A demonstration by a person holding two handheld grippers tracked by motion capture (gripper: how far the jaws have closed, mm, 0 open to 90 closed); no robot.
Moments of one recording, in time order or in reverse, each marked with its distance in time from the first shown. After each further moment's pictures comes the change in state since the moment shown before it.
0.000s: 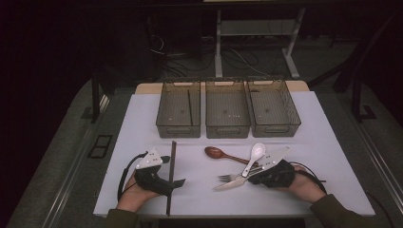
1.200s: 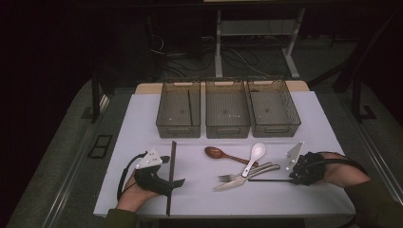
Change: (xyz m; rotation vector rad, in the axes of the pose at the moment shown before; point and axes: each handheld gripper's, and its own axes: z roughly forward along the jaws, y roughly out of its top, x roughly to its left) left arm 0.001 0.000 0.000 0.001 0.002 -0.001; right arm -0.025 -0.024 -0.062 0.541 -0.058 -0.128
